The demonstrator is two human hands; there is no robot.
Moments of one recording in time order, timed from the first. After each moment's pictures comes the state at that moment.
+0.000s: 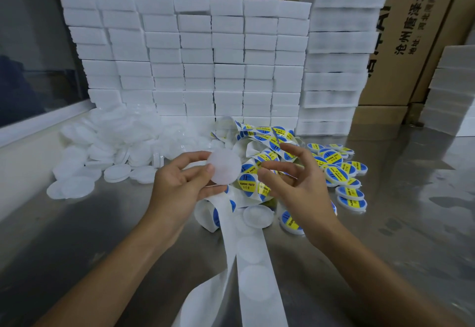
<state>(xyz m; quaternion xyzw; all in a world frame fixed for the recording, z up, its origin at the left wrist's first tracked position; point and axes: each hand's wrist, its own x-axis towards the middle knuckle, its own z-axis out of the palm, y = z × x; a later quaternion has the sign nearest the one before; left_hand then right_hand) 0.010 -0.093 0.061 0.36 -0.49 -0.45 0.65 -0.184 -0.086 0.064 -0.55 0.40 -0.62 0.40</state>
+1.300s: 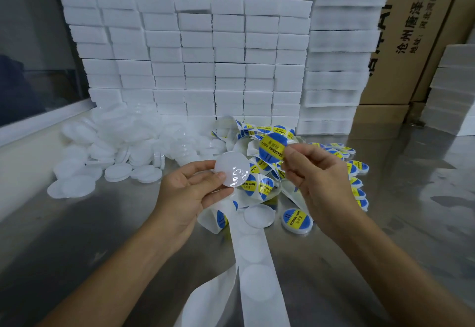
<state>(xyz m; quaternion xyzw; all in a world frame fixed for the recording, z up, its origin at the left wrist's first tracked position) 0.003 -0.092 0.058 0.34 -0.40 -0.56 0.64 -0.201 -0.090 0.078 -0.49 0.35 -0.66 0.44</state>
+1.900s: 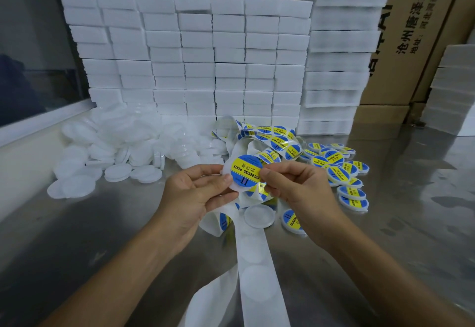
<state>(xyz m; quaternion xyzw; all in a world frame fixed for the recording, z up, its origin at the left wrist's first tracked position) -0.002 -0.086 0.063 0.35 -0.42 -0.57 0.61 -0.187 -0.083 0.071 -0.56 0.40 -0.57 0.44</state>
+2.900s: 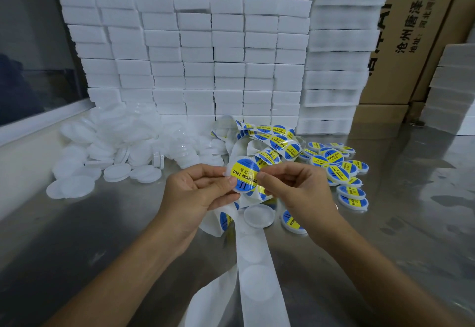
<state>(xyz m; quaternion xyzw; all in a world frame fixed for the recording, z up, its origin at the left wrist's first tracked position) -0.003 -0.081 0.062 0.37 -0.46 -0.52 0.61 -0.187 -0.086 0.065 -0.61 0.40 -0.58 0.36</state>
